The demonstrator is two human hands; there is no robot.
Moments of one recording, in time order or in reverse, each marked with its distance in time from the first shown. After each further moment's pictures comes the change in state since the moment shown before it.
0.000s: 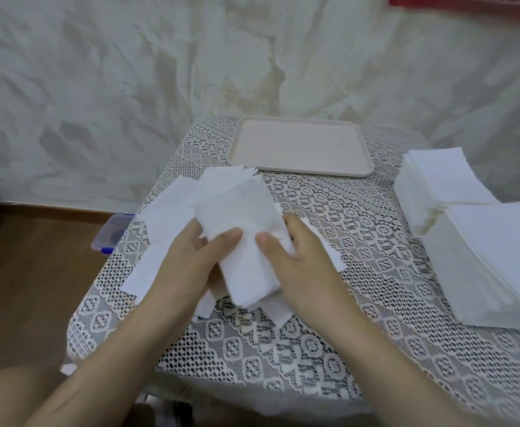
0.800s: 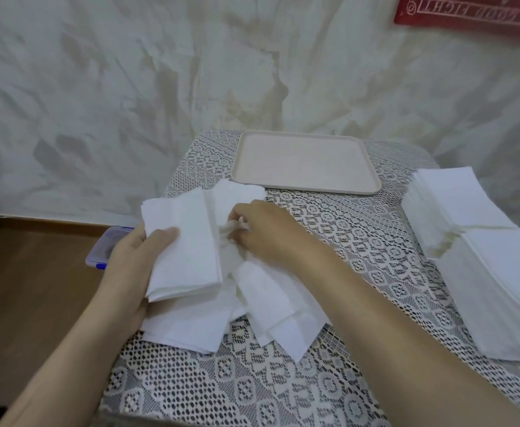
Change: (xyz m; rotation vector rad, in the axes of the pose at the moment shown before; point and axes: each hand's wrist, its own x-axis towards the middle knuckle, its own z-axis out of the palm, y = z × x) left_hand 0.037 0.022 -0.060 -0.006 0.289 -0.078; right_hand 0.129 0.001 0.022 -0.813 -0.181 -0.204
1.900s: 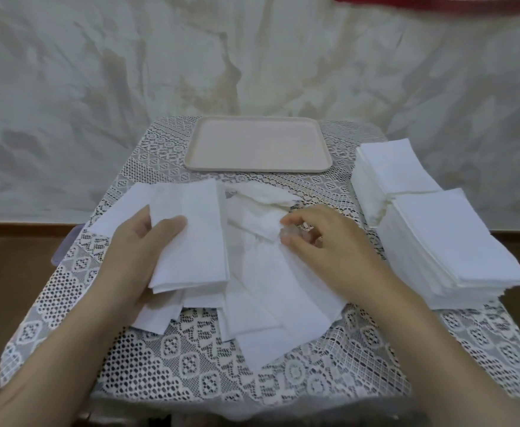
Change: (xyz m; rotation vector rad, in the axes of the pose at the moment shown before) left_hand -0.031 -0.014 0.059 0.159 -0.165 0.083; right_hand -0.146 0.078 -0.048 0.212 0.251 0.164
